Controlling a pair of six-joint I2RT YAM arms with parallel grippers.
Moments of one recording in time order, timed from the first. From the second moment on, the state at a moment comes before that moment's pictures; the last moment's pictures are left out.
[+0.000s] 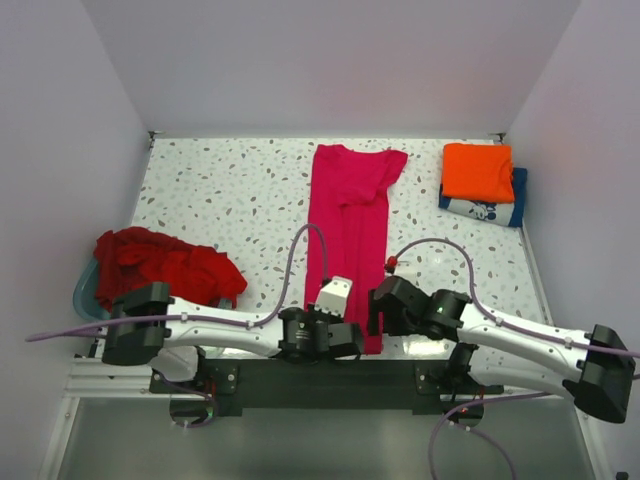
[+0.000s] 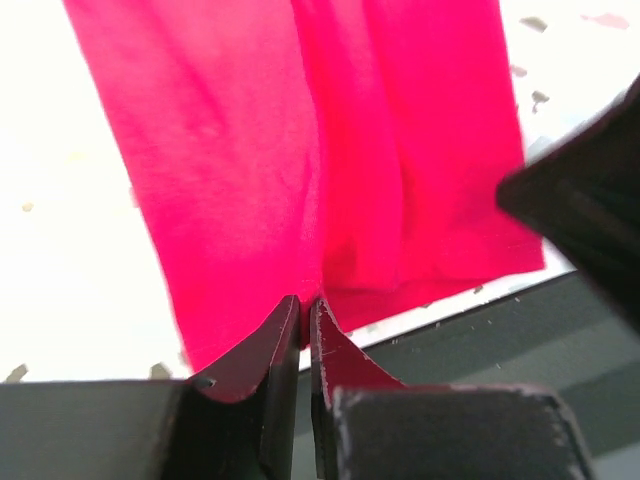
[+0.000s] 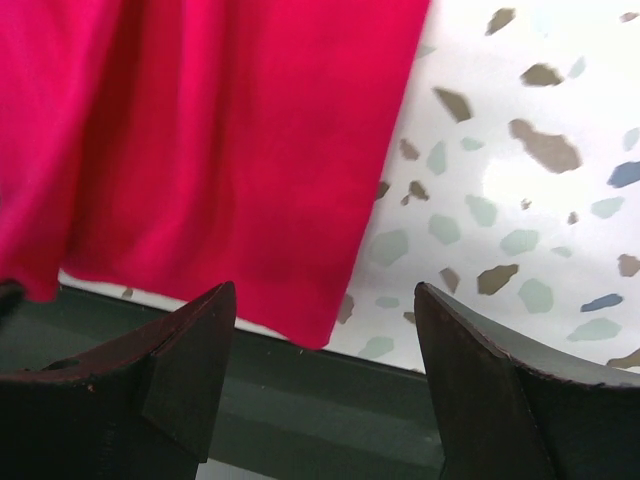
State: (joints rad) left arm -1.49 1.55 0.98 -0.62 -0.64 -1.08; right arm 1.02 0.96 0.57 -0.71 0.25 0.93
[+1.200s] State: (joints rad) left arm -1.33 1.15 0.63 -0.77 -0.61 -1.19; right arm 1.39 1.48 0.86 -0.55 0.49 0.98
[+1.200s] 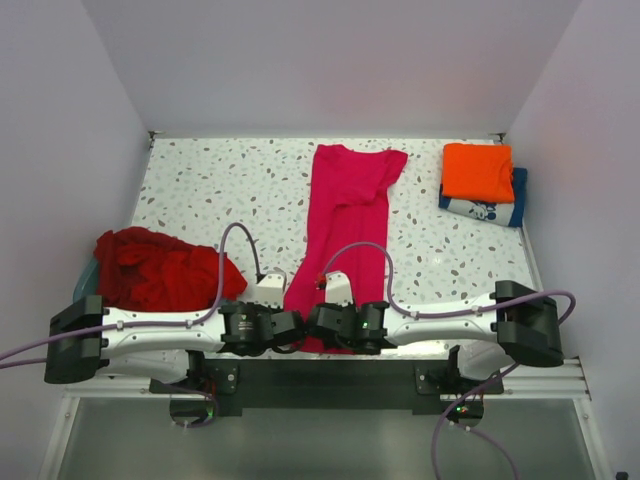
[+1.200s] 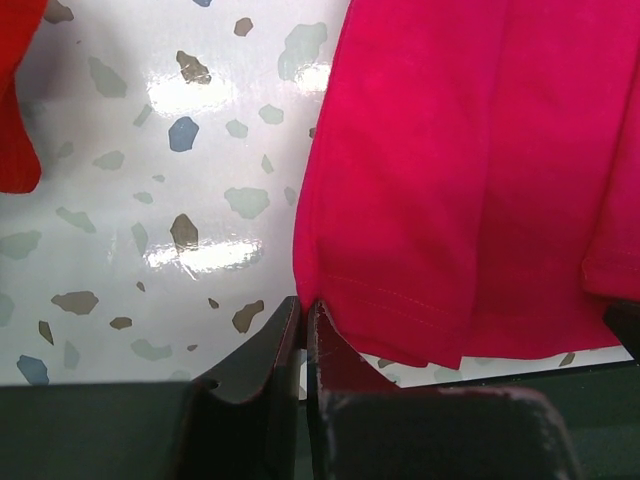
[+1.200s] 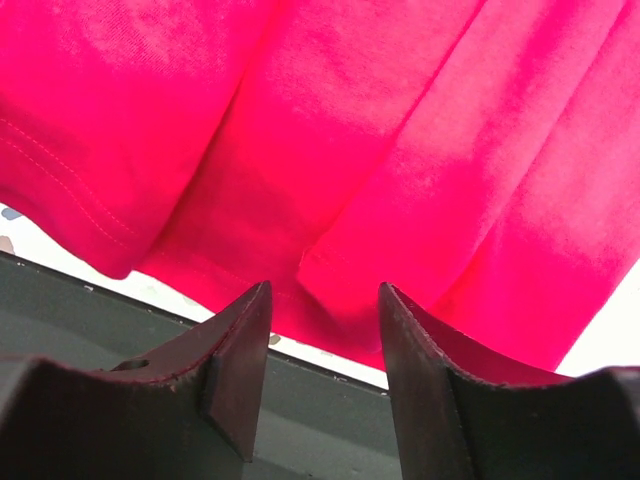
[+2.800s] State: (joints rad) left arm -1.32 1.15 0.60 -0.66 -0.58 -1.19; right arm 1.41 1.47 0.77 -0.43 0.47 1.05
